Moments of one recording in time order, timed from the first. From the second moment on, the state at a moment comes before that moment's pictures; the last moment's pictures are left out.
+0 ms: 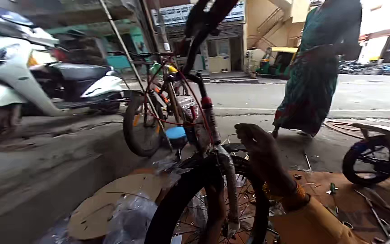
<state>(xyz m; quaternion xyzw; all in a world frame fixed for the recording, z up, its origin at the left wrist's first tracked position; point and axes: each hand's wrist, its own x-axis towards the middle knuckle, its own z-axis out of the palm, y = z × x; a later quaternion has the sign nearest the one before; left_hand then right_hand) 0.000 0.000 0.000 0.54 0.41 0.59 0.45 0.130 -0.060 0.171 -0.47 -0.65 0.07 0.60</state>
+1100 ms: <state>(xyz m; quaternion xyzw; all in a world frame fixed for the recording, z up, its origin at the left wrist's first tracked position) -0.002 0.014 -0.021 0.51 0.36 0.62 0.48 0.080 -0.043 0.119 -0.72 -0.65 -0.06 0.22</state>
